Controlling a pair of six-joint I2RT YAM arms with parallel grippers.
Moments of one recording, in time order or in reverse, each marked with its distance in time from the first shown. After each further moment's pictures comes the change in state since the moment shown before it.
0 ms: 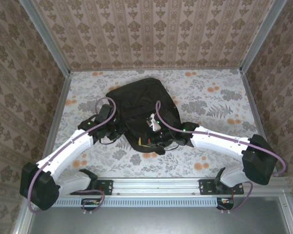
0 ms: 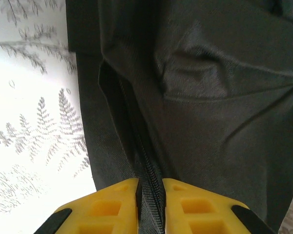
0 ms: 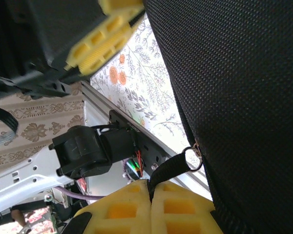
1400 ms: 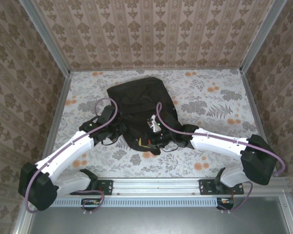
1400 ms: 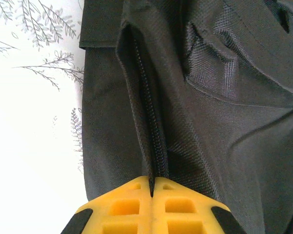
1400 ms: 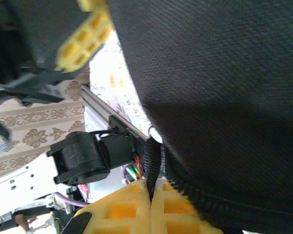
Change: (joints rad) left arm -0.050 -0.024 0.021 -0.014 -0.175 -0.032; right arm 0.003 -0.001 -0.054 0.061 0.027 0.018
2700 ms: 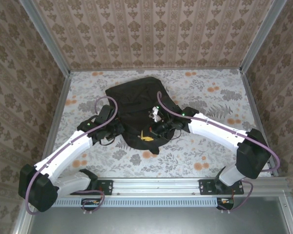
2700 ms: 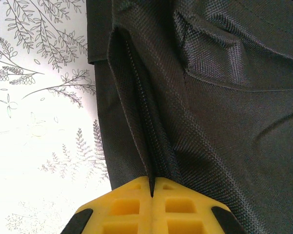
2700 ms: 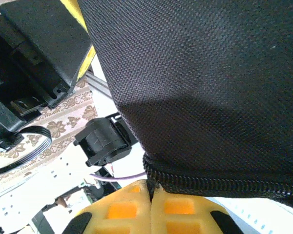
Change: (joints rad) left arm 0.035 0.002 -0.002 -0.032 -0.002 0.178; right arm -0.140 0.101 0.286 -0.386 -0.225 0.007
